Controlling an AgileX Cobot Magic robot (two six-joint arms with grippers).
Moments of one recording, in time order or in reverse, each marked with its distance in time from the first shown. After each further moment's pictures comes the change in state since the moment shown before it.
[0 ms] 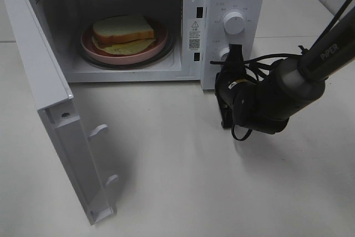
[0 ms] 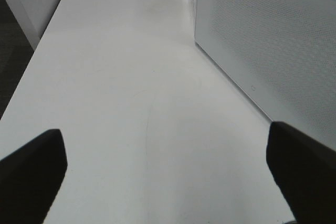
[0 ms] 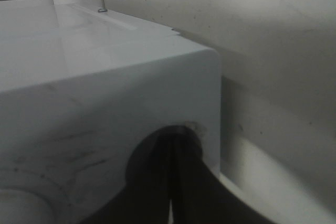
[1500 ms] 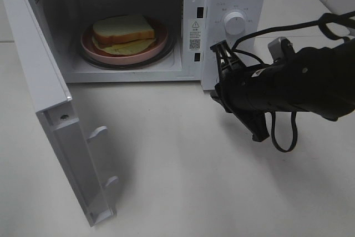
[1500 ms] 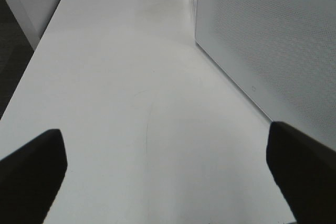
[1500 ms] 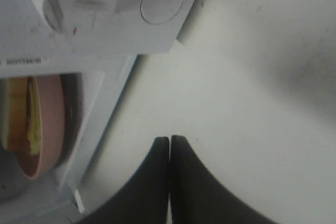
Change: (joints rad) left arm 0.000 0.000 0.000 0.000 0.000 0.000; right arm 0.059 -0.461 0.234 0.052 0.539 -0.586
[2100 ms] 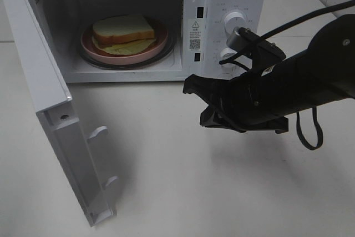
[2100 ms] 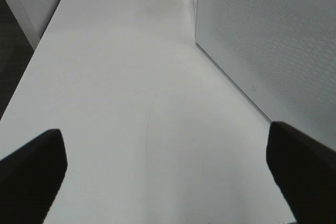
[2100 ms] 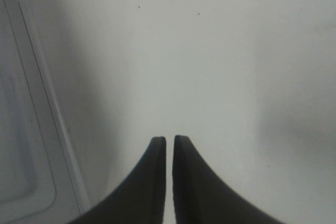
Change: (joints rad) left arm 0.000 0.000 0.000 0.000 0.000 0.000; right arm 0.000 -0.171 0.000 -0.050 0.465 -0.699
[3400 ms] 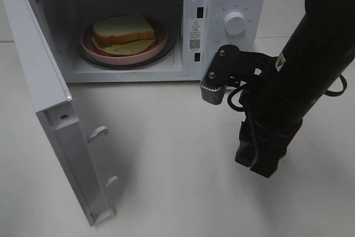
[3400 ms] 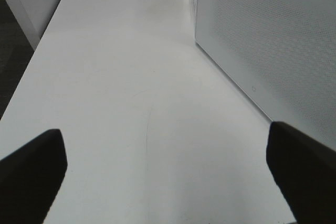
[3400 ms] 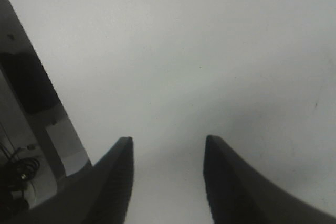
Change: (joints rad) left arm 0.000 0.000 0.000 0.000 0.000 0.000; right arm 0.000 -0.022 -0.197 -0.541 0.631 -0.699
